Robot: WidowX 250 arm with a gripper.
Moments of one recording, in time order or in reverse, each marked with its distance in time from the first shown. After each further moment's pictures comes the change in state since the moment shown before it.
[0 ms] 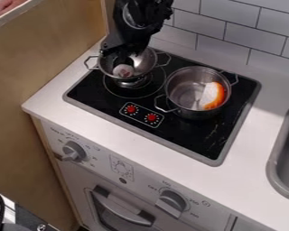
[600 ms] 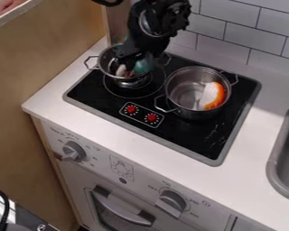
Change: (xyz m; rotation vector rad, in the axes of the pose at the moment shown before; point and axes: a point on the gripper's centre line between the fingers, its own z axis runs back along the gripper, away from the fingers) arm -0.010 -0.007 -0.004 0.009 -0.010 0.052
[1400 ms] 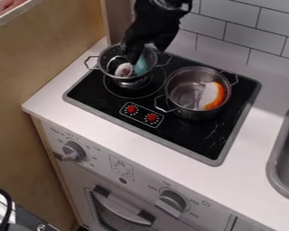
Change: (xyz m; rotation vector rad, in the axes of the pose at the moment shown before) arm -0.010 -0.005 0.042 0.207 0.161 -0.042
